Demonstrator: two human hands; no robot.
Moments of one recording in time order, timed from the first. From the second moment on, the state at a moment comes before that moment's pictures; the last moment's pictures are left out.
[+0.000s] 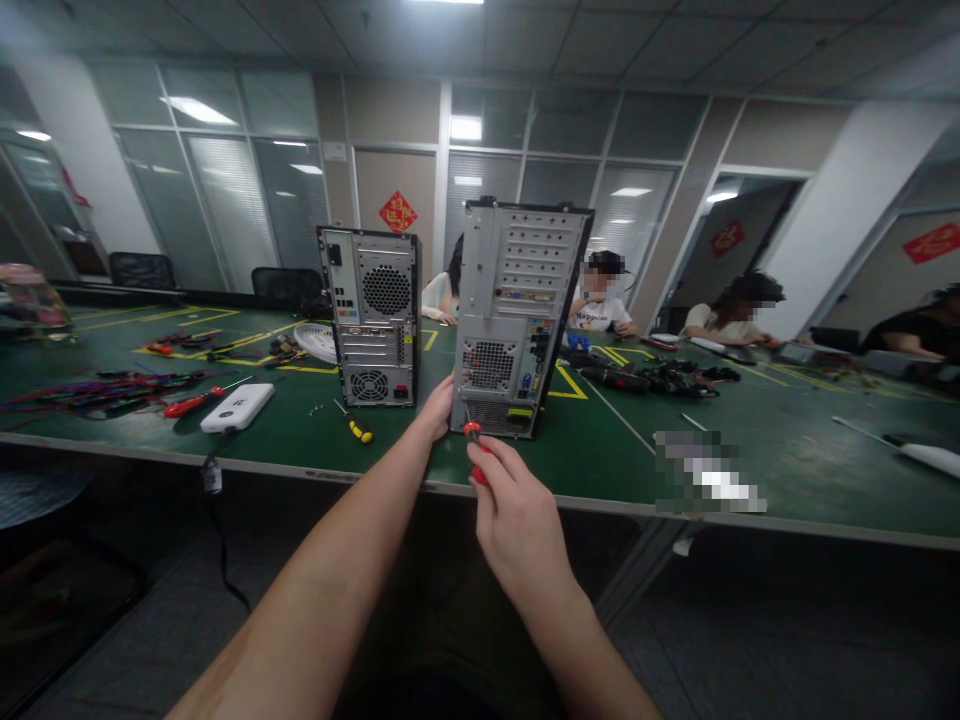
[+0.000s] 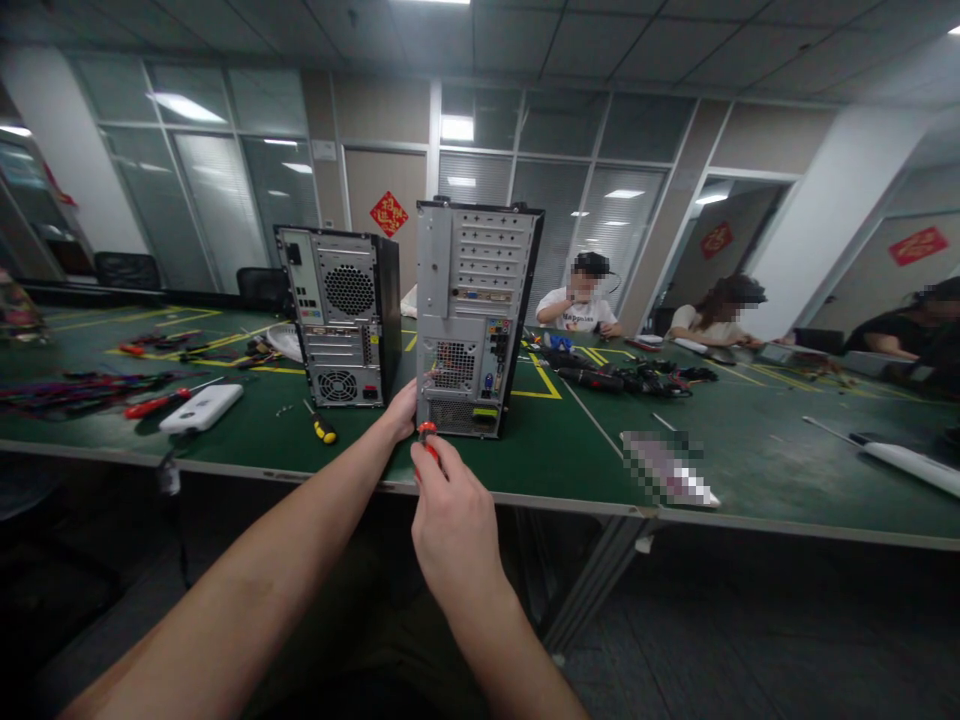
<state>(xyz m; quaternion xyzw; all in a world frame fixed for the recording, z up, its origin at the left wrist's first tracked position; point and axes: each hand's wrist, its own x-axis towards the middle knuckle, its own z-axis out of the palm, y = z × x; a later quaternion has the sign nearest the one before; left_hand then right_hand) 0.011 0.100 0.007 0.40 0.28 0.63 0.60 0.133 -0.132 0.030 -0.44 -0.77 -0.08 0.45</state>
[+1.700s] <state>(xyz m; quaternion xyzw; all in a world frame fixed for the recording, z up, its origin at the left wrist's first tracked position) 0.011 0.102 0.006 0.39 0.29 0.63 0.61 0.128 -0.138 0.029 -0.47 -0.76 -0.07 0.45</state>
